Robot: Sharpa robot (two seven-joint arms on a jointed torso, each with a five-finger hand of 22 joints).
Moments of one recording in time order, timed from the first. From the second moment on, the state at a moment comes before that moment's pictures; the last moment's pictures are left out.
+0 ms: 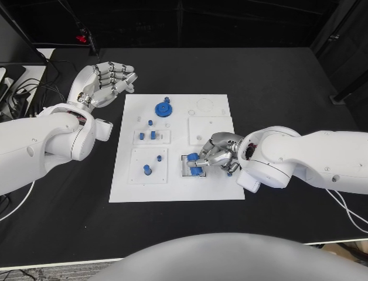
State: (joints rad) left arm 1.33 -0.78 -0.24 1.38 -0.33 -0.54 0.60; left_hand 1.37 0.06 -0.12 0.29 0.40 0.60 0.17 0.47 0.07 0.76 0.18 0.48 0.07 0.71 0.15 0.69 0.26 0.17 0.84 0.25 0.13 0.76; right arm 1.18 -0.94 -0.12 1.91 -0.76 -0.30 -0.53; right_hand 1.32 0.04 -0.01 0.29 0.36 0.87 0.19 0.41 0.07 1.47 0.08 1.57 1.31 1.47 0.03 1.57 1.31 0.01 1.46 0.14 1.57 1.31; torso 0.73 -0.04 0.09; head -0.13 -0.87
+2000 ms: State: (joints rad) left arm 1.33 -0.78 -0.24 1.38 -0.33 -0.54 0.59; left_hand 1.37 0.06 -0.12 0.29 0.41 0.60 0.17 0.47 0.07 0.76 0.18 0.48 0.07 0.70 0.15 0.69 0.25 0.17 0.84 0.25 0.13 0.76; right arm 1.18 -0.89 -0.12 1.88 -0.83 -0.28 -0.59; right_hand 1.22 0.04 -0.15 0.29 0.33 0.80 0.16 0.48 0.13 1.47 0.09 1.57 1.31 1.47 0.03 1.57 1.31 0.01 1.46 0.14 1.57 1.31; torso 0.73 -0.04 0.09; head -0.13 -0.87
